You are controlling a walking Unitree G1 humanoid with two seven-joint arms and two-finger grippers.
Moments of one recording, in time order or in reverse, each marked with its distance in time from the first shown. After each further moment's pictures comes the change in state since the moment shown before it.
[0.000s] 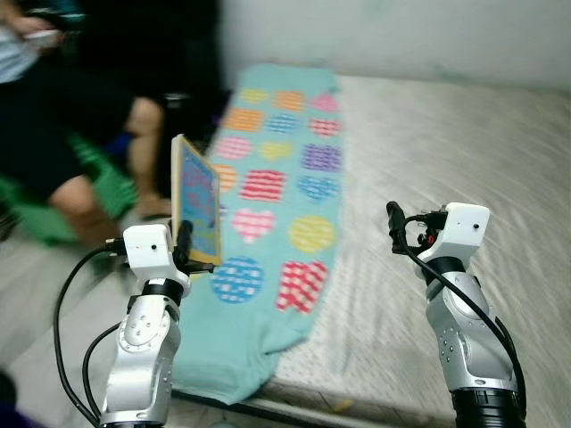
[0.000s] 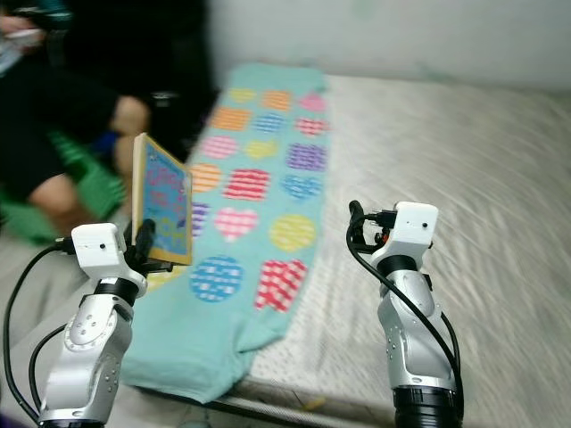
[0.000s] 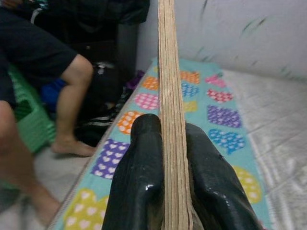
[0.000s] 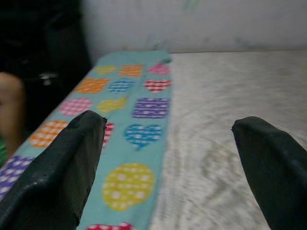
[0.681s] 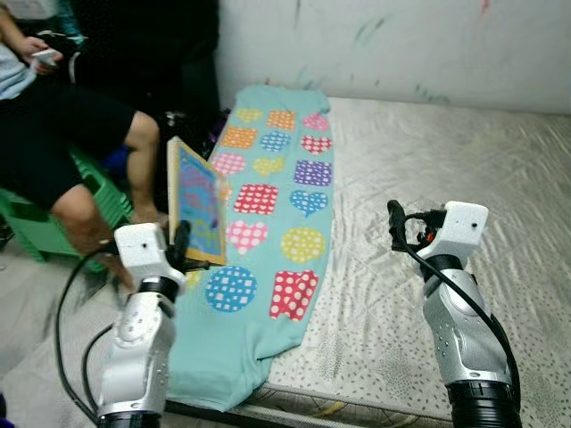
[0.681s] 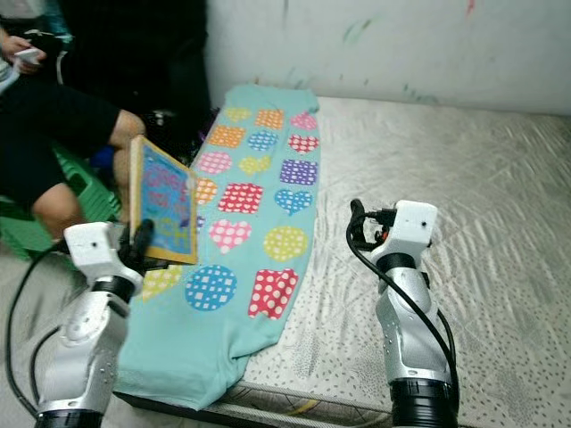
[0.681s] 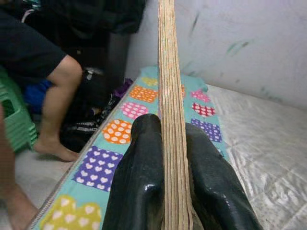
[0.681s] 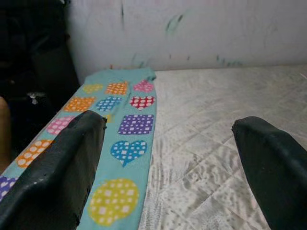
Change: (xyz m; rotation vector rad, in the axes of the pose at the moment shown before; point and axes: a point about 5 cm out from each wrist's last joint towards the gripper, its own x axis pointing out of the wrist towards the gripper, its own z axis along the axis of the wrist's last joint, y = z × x) left arm 0.006 0.011 -0.005 -0.077 0.012 0.045; right arm 0.005 -0.002 -0.002 0.003 -0.015 -0.032
